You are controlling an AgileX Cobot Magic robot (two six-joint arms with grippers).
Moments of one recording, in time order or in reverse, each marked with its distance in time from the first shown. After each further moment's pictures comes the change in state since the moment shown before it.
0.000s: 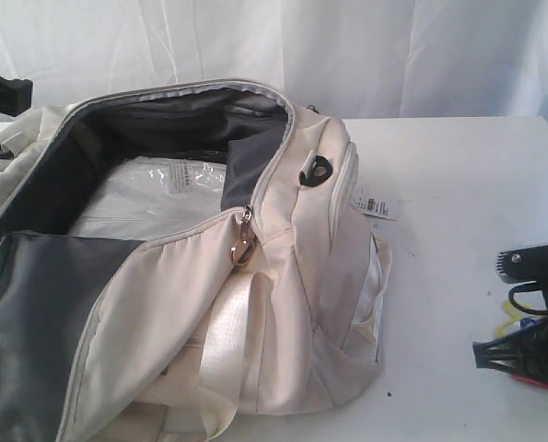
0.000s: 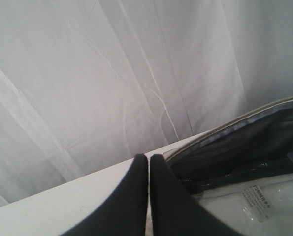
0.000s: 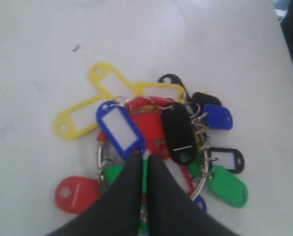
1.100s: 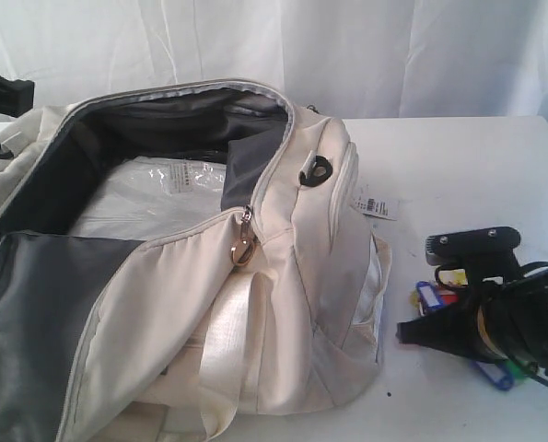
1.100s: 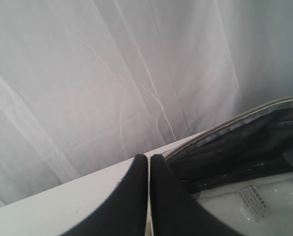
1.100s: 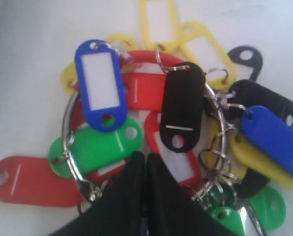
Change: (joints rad) left arm 0.000 0.000 0.000 0.000 -0.012 0.000; right arm -0.131 0.246 -0.175 -0.147 -0.446 0.060
